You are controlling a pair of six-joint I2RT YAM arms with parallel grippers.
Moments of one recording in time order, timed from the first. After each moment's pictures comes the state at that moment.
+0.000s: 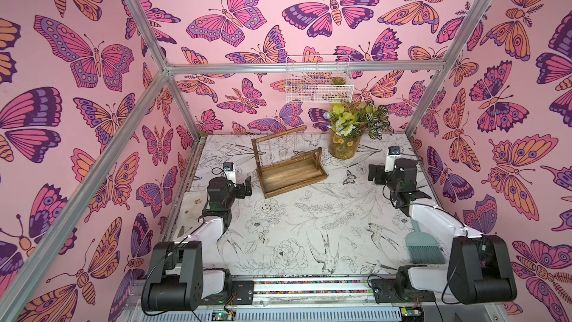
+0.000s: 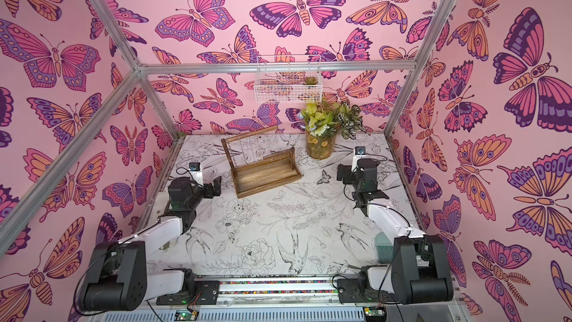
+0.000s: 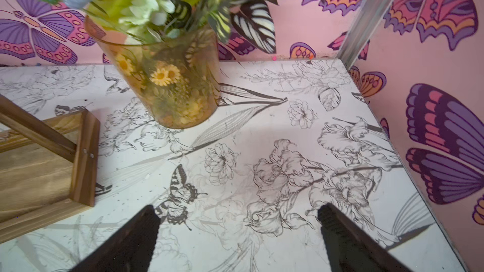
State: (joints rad) left arm -0.02 1.27 0.50 0.39 0.10 0.01; right arm 0.10 1.33 0.77 0.07 0.09 0.06
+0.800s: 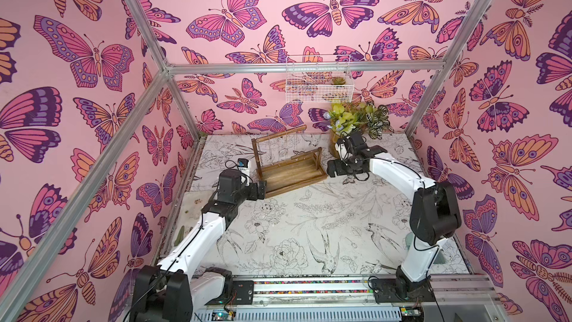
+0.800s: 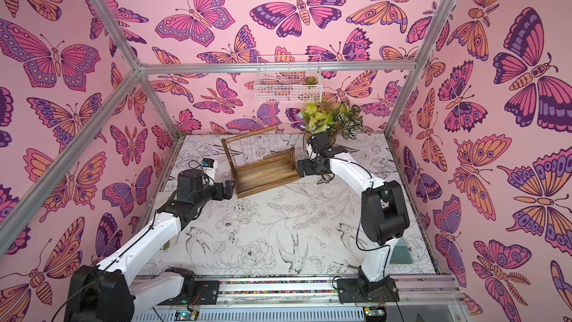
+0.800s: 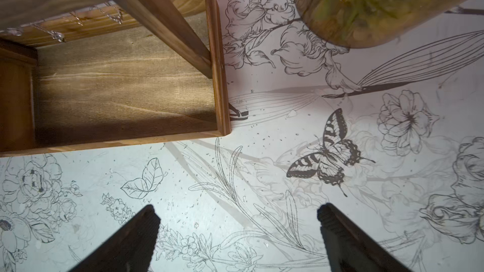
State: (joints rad) left arm -0.22 1.15 0.69 -0.13 0.10 -0.12; right arm 0.38 1.87 1.51 -0.70 -0.08 0.21
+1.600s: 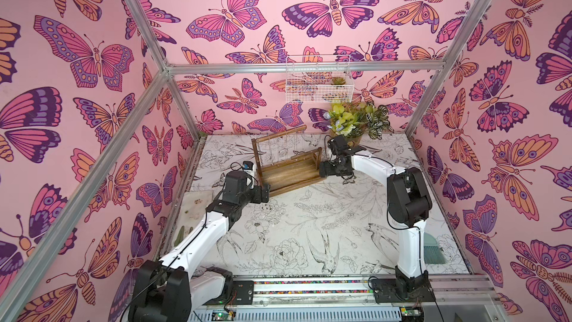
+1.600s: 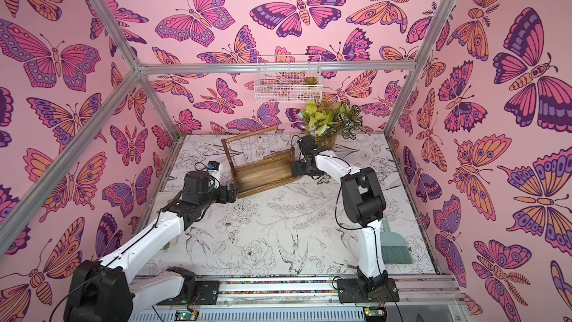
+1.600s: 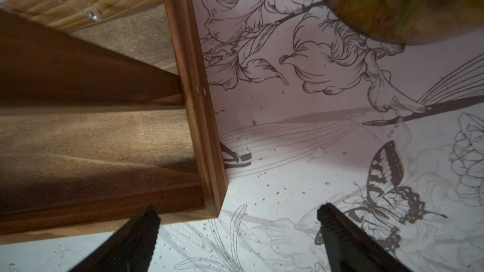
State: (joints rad) left arm -0.26 1.16 0.69 -0.17 0.06 -0.15; right arm 0.42 2.12 1.65 -0.67 0.01 0.30
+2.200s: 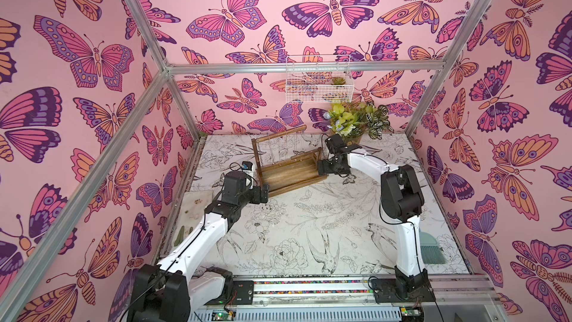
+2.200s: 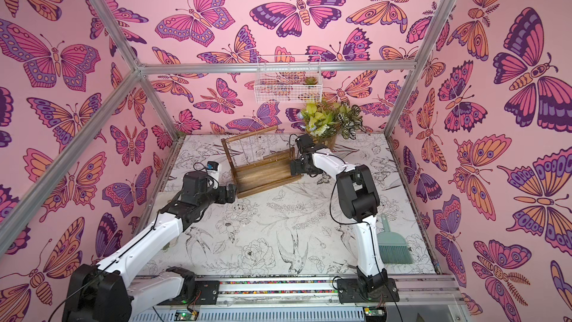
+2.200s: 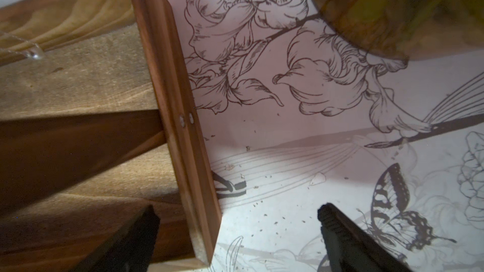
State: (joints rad) left arm -0.26 1.14 0.69 -0.19 0.05 -0.13; right arm 0.42 2.20 1.74 -0.70 0.04 0.32
